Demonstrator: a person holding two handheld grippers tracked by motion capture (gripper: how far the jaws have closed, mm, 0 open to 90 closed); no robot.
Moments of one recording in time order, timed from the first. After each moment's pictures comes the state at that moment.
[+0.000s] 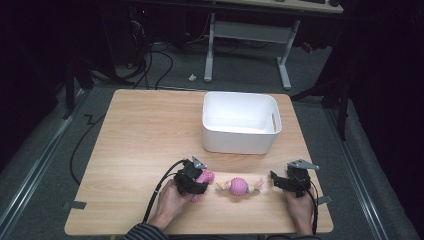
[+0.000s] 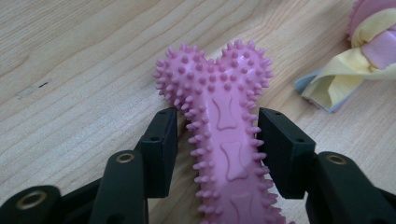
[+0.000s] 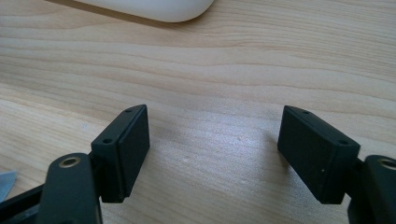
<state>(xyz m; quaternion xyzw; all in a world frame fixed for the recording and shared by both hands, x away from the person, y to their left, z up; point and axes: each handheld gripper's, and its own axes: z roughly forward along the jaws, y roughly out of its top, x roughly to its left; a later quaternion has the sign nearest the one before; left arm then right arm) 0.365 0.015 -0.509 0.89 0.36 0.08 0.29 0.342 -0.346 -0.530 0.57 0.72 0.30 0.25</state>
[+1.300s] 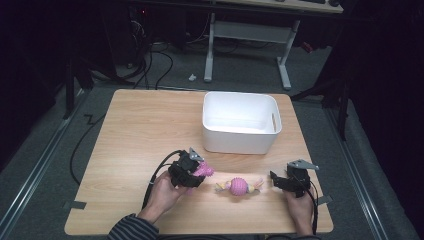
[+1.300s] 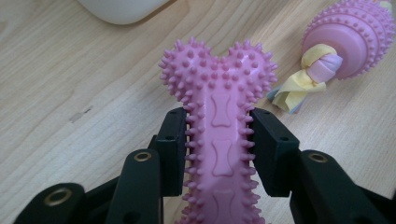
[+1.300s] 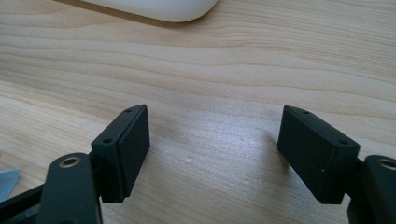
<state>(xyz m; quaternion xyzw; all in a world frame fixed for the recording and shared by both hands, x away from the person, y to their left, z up) 0.369 0.030 -0.461 0.90 0.32 0.07 0.30 0.342 -0.345 -0.530 0.56 0.73 0.30 0.25</state>
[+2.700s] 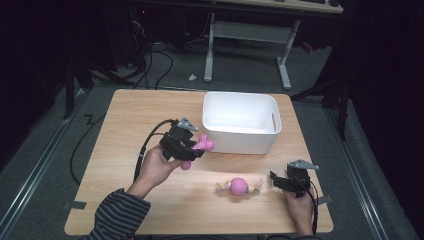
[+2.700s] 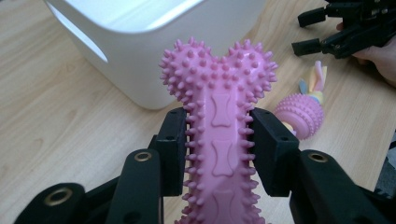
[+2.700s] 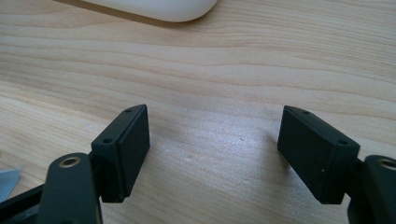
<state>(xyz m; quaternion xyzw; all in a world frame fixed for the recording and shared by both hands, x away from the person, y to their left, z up) 0.404 0.047 -0.373 0.89 0.29 0.06 0.36 0.342 -0.345 -0.530 0.56 0.73 0.30 0.25</state>
